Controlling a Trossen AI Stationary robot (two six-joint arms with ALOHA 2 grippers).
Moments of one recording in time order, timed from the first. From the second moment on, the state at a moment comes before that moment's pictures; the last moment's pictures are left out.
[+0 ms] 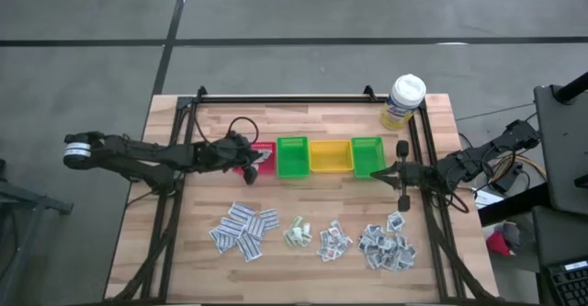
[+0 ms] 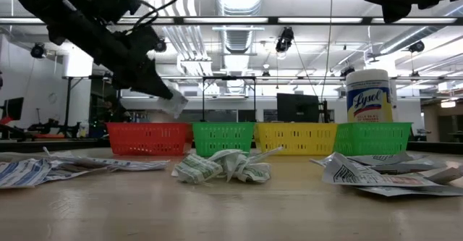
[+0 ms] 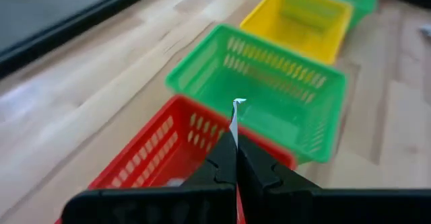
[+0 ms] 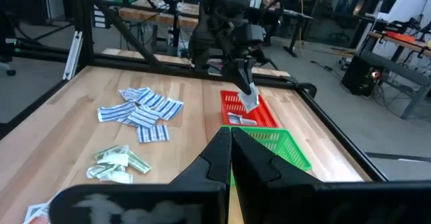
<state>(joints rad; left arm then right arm) 0.12 1.10 0.46 0.08 -0.30 -0.34 0.47 0.49 0.40 -0.09 0.54 -0.03</state>
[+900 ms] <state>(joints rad) 0.16 1.28 0.48 0.06 -0.33 -0.42 0.47 0.49 0.40 -0.07 0.54 -0.03</state>
